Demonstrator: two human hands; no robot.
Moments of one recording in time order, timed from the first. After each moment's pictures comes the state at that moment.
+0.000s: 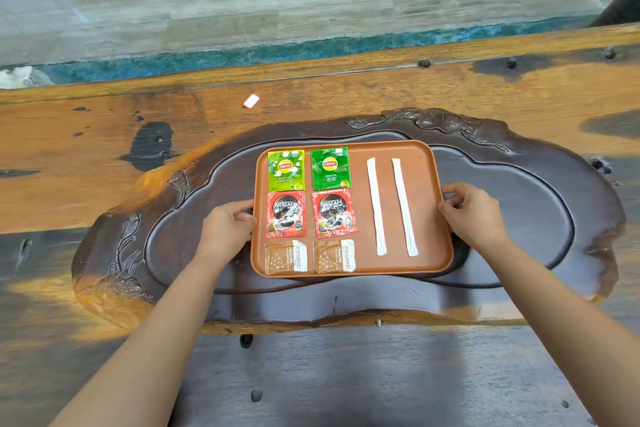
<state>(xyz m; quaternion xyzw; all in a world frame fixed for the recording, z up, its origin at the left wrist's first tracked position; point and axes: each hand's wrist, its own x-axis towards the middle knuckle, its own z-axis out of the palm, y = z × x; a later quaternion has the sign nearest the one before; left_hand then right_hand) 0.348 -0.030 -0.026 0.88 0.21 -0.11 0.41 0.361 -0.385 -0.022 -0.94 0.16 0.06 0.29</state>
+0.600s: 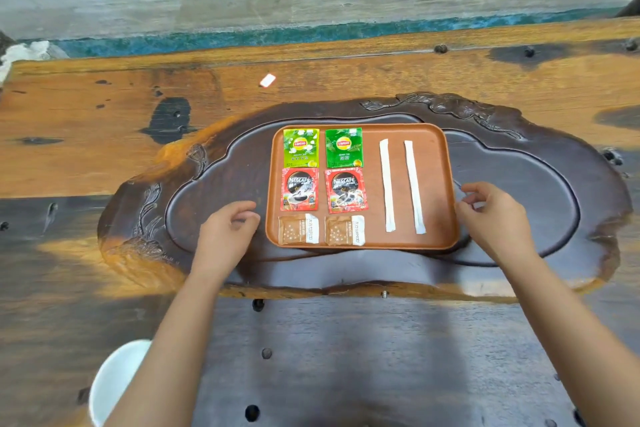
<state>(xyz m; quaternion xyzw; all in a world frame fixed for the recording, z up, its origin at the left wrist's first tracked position) 0.285 -0.026 0.004 0.88 0.24 -0.08 0.41 0.315 -0.376 0.010 -0.94 0.18 0.06 0.29</state>
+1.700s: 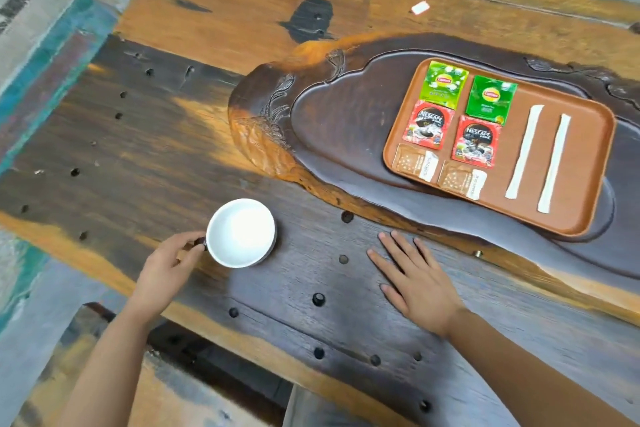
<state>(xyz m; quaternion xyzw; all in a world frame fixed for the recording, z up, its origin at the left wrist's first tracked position) 0.022 0.119 -0.001 0.86 0.35 -0.07 0.37 0.165 -0.238 -0.093 -0.88 -0.45 0.18 0.03</state>
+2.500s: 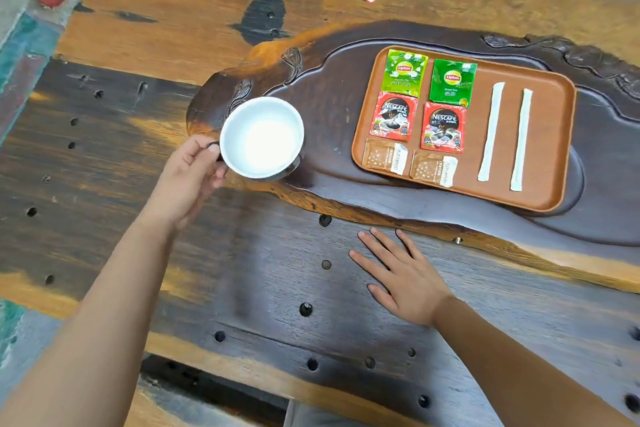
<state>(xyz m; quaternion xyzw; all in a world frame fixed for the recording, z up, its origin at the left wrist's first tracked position) 0.183 0.102 0.023 0.66 0.23 0.01 0.72 0.168 -0.242 -0.096 -0.87 -0.45 0.17 0.03</state>
